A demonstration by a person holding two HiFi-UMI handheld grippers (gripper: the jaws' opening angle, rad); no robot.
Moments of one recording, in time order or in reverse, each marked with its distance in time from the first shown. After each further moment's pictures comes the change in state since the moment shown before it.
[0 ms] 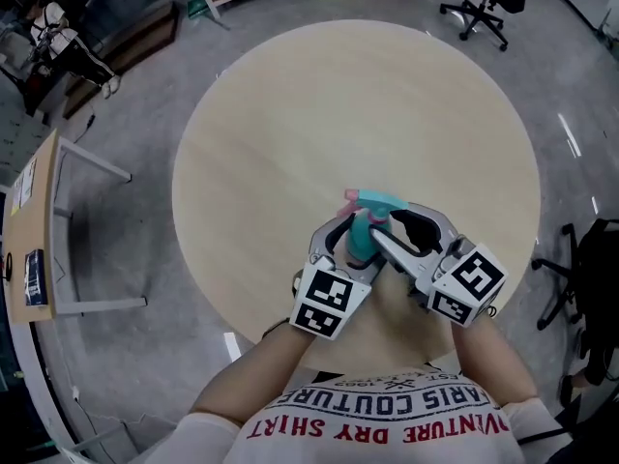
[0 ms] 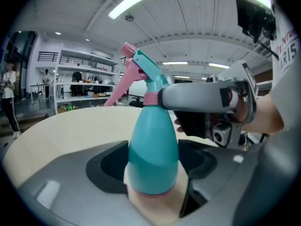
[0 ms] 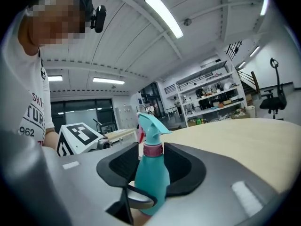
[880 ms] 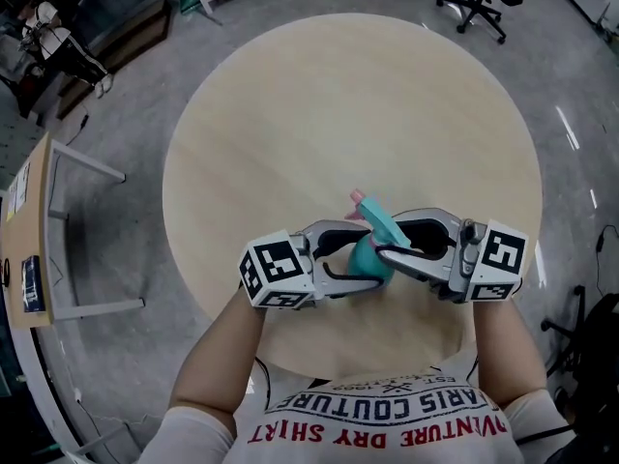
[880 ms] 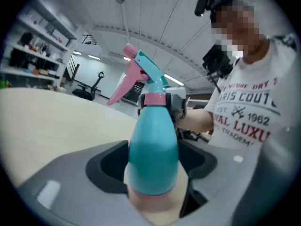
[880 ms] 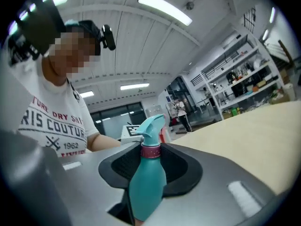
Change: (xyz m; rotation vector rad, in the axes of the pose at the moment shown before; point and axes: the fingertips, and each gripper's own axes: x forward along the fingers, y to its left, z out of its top) left arm -0.023 -0.031 0.003 0.031 0.019 -0.759; right arm -0.010 0.016 0.007 0.046 0.032 0.452
